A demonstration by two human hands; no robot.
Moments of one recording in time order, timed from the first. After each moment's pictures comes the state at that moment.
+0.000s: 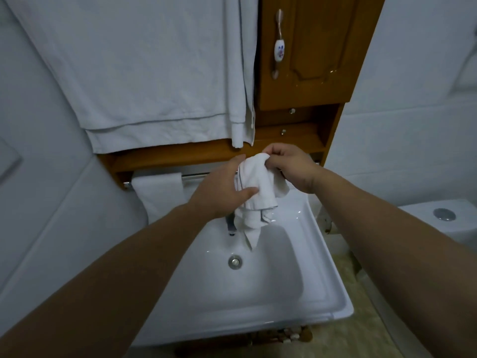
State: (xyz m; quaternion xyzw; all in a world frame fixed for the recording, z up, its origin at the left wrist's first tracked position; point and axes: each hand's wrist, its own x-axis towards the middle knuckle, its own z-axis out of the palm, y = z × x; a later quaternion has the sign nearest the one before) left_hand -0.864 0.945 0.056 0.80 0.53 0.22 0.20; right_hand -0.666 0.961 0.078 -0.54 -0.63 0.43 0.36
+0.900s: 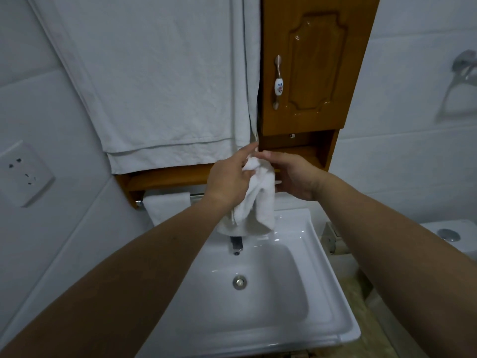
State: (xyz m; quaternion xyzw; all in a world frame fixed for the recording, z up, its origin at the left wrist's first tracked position) left_hand -0.845 0.939 0.120 0.75 0.55 0.35 0.13; right_hand -0.674 0.950 0.120 -0.45 -0.54 0.60 0.38
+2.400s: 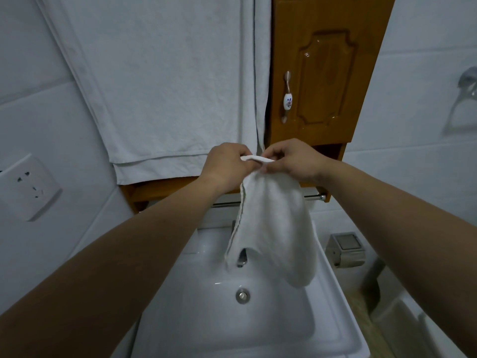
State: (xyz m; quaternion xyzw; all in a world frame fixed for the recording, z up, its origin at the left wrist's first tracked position) left_hand -0.867 0.976 0.171 0.76 0.55 0.31 0.16; right_hand -0.680 0.972 0.176 -0.50 -0.75 0.32 0.29
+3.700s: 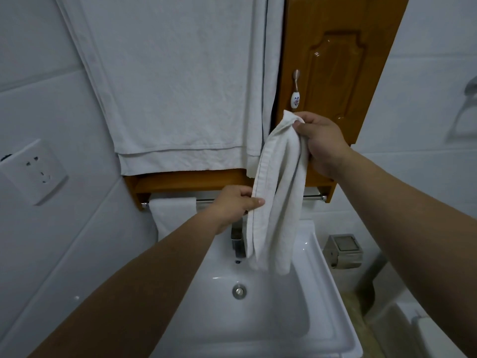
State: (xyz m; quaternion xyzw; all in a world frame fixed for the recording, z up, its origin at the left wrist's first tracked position) left_hand -0.877 0.960 0.078 0.60 0.48 0.33 0.55; right_hand -0.678 0.958 0.199 -0.48 -0.53 0.43 0.55
